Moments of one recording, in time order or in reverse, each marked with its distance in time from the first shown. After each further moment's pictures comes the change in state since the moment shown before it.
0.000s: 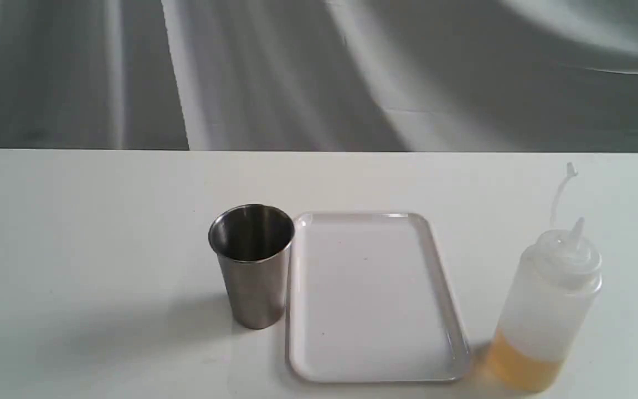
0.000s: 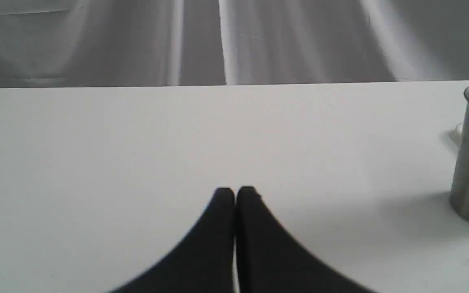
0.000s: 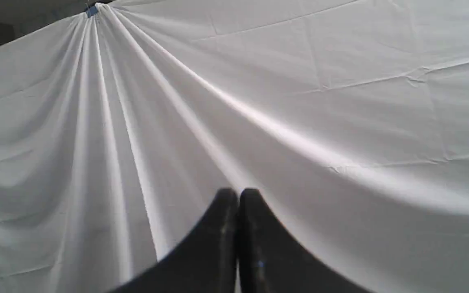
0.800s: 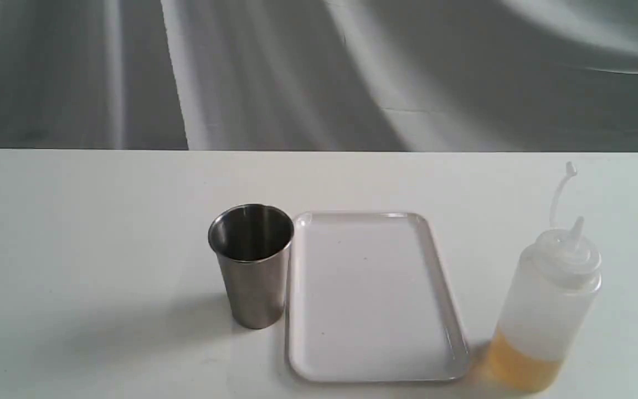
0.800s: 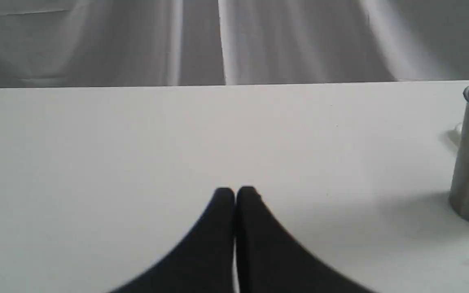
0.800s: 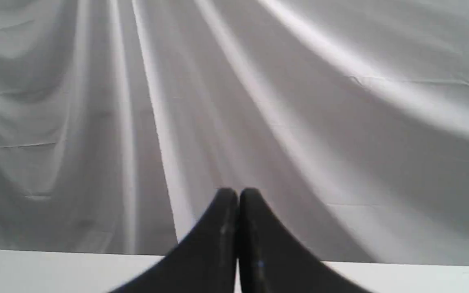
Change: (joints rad) left arm 0.000 0.000 0.000 0.000 0.000 0.000; right arm 0.000 0.364 -0.100 0.674 0.059 -0.777
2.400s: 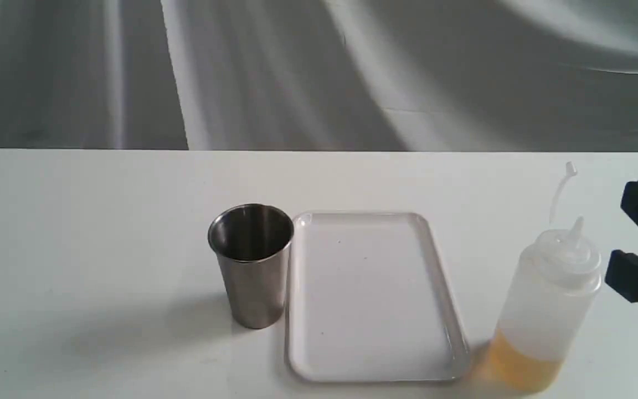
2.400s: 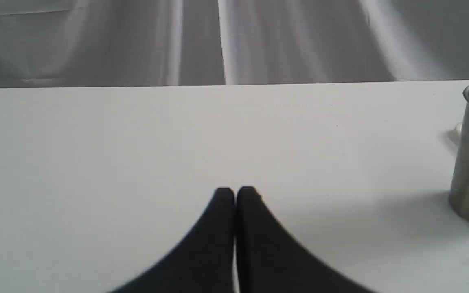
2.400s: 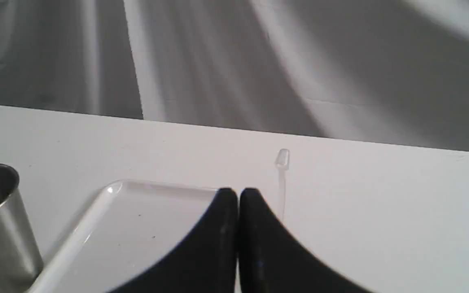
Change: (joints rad) left arm 0.000 0.000 0.000 0.000 0.000 0.000; right arm 0.267 0.163 0.291 0.042 -0.337 -0.146
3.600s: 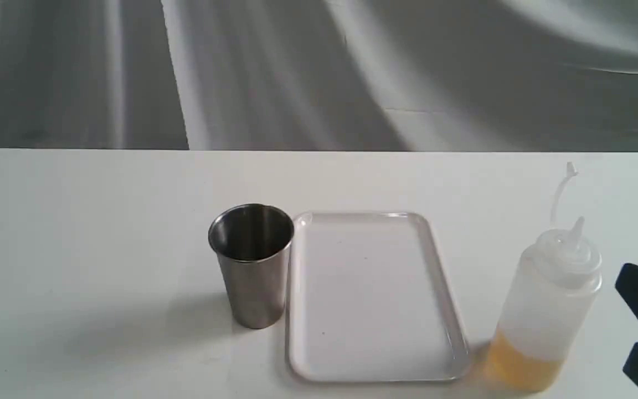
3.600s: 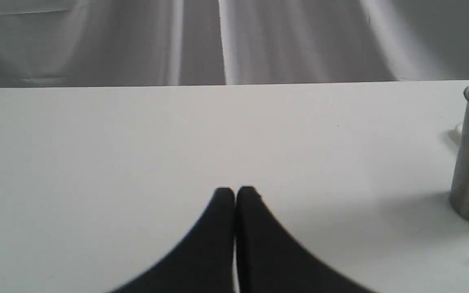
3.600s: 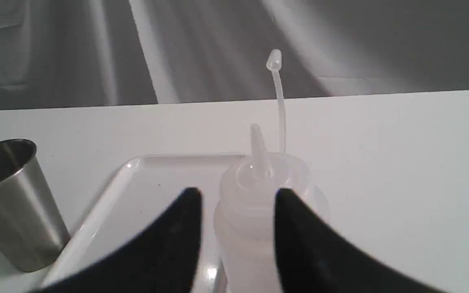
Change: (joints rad) left arm 0.000 0.000 0.000 0.000 0.000 0.000; right arm 0.000 -0.083 0.247 -0.492 -0.143 0.629
